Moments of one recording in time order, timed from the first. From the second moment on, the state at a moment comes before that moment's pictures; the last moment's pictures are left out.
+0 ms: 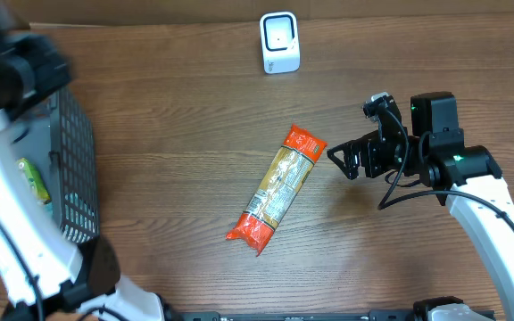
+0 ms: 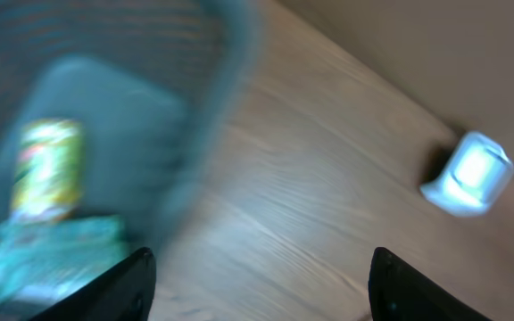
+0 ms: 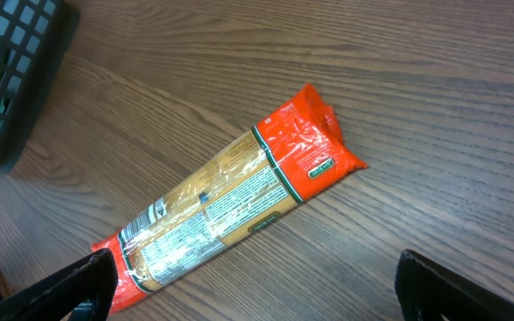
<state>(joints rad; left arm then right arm) 0.40 1.79 2.55 -1.68 0.08 -0.31 0.16 1.35 1.02 -0.61 -0.55 -0.05</state>
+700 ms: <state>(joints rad) 0.76 1.68 1.63 -1.29 -0.06 -0.59 0.16 1.35 1.02 -0.61 -0.55 -0.05</state>
